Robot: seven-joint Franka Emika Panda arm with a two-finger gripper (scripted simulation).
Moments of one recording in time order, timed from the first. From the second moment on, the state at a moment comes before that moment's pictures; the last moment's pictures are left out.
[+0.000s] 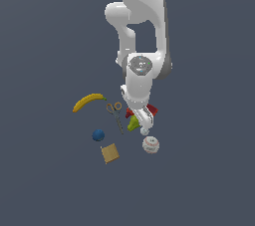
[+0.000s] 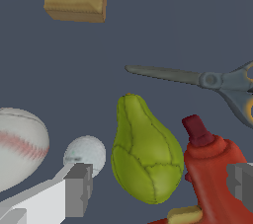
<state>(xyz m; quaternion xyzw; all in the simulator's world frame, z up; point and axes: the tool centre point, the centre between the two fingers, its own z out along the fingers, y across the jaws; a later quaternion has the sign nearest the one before) -0.010 0.038 0.088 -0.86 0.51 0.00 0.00</state>
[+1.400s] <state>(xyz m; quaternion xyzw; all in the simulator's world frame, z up) 0.003 0.037 0.056 -0.85 0.52 -0.02 0.01</state>
